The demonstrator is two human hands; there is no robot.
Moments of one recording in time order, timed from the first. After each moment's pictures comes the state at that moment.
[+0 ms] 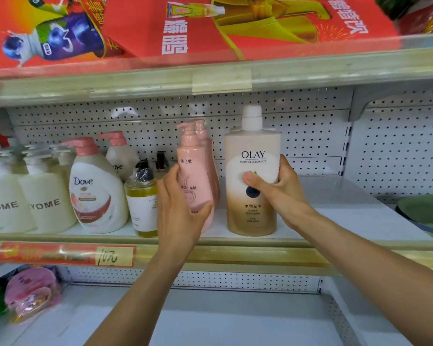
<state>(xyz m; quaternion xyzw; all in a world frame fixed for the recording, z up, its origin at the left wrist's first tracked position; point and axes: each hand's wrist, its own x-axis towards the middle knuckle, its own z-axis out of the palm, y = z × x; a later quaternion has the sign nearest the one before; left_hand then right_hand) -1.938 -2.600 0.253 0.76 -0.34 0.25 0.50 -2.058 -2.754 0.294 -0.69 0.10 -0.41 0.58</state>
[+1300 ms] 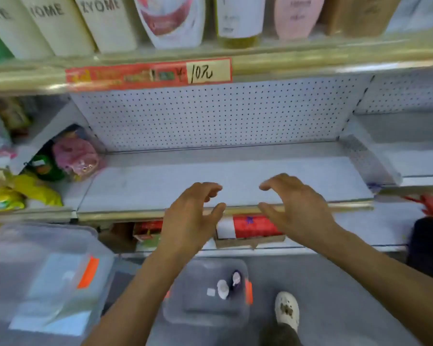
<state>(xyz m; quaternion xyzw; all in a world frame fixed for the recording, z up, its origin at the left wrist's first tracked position) -1.953 -2.303 0.063 0.84 -0.43 -0.07 0.33 -2.099 -2.462 0.069 -0.94 0.25 -0.14 0.15</state>
